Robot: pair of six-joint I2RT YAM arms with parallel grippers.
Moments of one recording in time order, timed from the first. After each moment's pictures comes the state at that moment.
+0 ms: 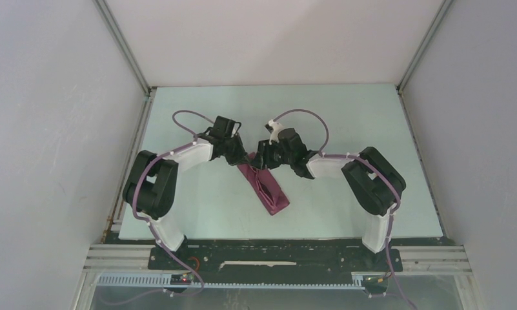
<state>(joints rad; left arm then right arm) -0.41 1.74 1.07 -0.30 0.22 -0.78 0.69 1.88 1.02 0.35 -0.31 0.48</state>
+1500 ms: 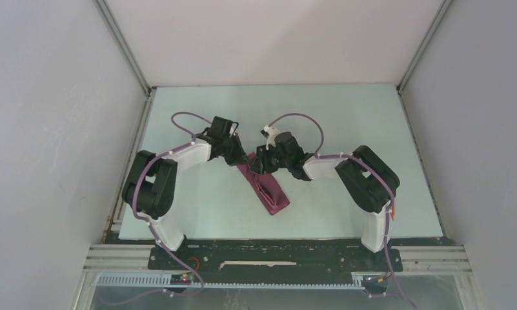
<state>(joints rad) -0.38 1.74 1.06 -0.29 0.28 -0.78 0.70 1.94 1.02 0.36 -0.34 0.43</state>
